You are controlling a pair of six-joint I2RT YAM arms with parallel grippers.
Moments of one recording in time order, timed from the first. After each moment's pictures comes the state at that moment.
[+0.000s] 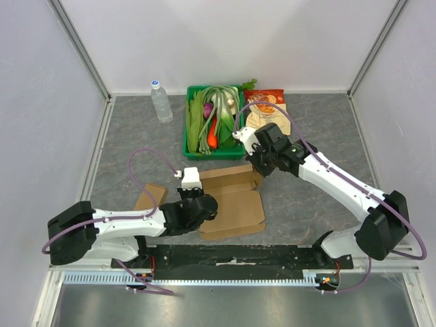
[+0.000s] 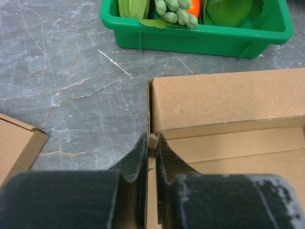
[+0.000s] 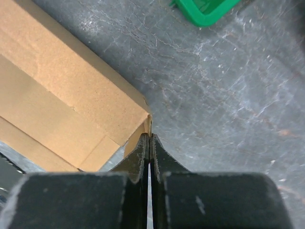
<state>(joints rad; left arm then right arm) -1.19 1.20 0.50 -0.03 -1.07 -0.79 0.67 1.40 1.19 -0.71 -0.05 -0.27</state>
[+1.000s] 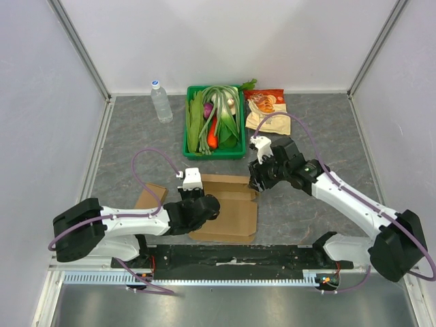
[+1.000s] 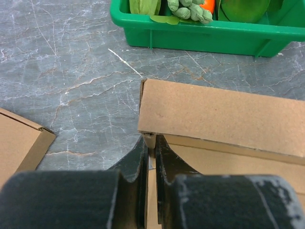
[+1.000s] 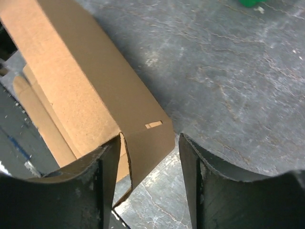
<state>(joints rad) -1.18 1.27 0.50 -0.01 -1.11 -0.79 0.61 1.23 0.89 -0.46 -0.26 0.07</state>
